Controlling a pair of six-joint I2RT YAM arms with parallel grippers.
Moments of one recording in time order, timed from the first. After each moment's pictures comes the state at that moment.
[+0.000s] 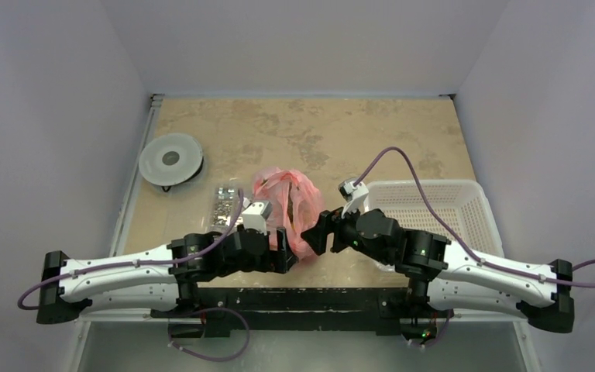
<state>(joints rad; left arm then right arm) -1.30 0.87 0.71 -0.59 -0.34 -1.05 1.23 0.86 0.77 -0.31 0.33 0.66</state>
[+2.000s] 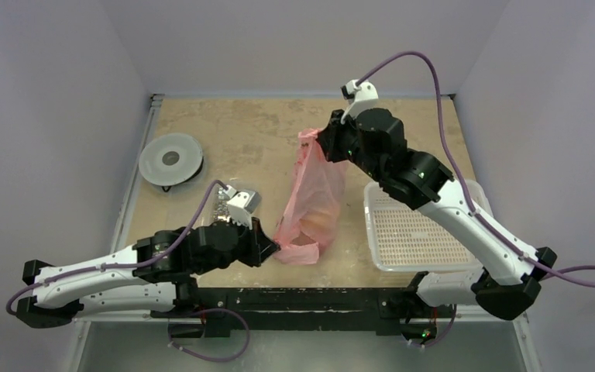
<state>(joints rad) -1.33 0.72 0.81 -0.64 -0.36 -0.87 0.84 1.23 1.48 -0.56 0.29 0.40</state>
